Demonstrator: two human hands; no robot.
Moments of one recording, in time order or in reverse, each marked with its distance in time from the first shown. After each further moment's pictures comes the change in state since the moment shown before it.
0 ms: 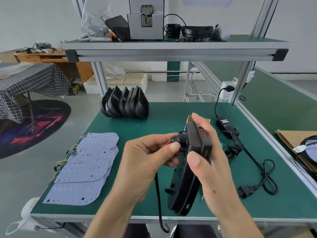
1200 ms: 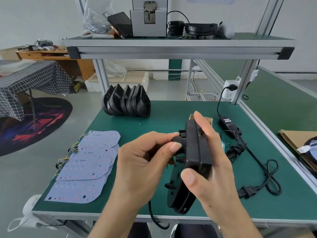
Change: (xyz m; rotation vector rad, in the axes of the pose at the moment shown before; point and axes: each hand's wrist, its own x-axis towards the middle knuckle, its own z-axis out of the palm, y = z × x) left_hand -0.015 0.010 0.004 0.341 0.119 0.381; right_hand -0.006 -0.007 0.006 -0.108 -0.035 -0.097
